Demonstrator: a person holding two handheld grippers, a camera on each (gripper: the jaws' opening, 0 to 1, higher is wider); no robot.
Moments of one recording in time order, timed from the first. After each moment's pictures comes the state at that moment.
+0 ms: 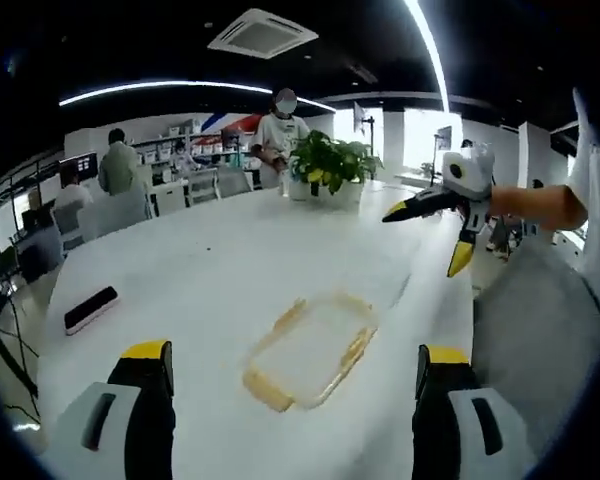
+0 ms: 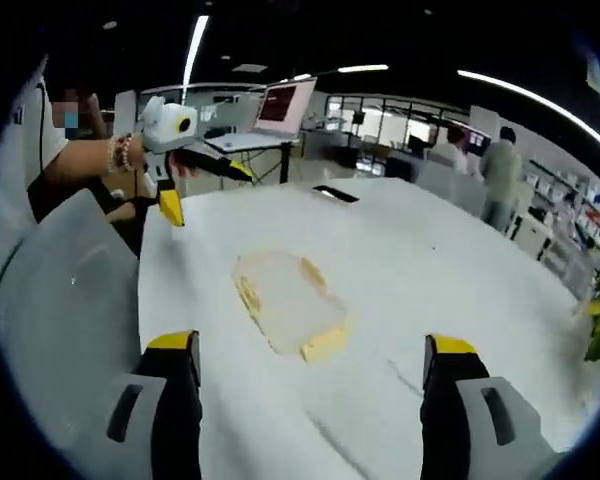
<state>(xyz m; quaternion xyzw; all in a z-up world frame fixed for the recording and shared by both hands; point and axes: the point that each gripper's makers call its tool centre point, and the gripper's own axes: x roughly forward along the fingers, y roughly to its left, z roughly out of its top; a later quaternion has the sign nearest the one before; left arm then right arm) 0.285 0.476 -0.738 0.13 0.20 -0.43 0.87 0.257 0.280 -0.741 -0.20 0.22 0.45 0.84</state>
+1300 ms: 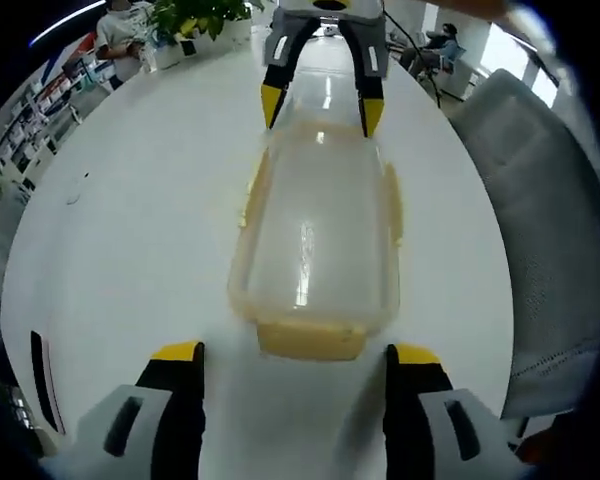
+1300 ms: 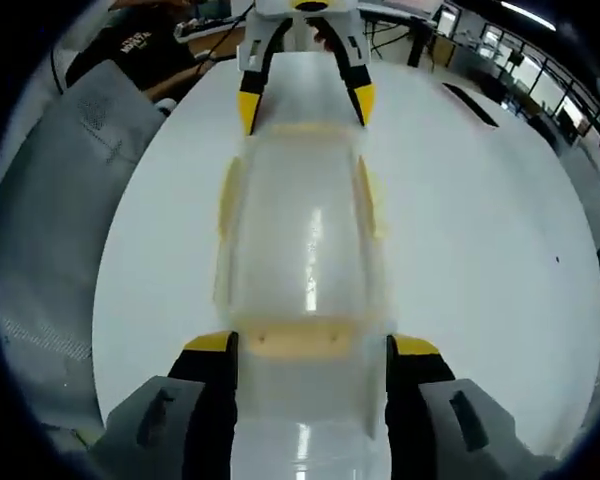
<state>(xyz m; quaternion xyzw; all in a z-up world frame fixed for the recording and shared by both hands) 0.328 0.477 -0.845 0.38 0.39 -0.56 0.63 0.316 0.307 -0.848 -0.39 0.39 0.58 0.60</state>
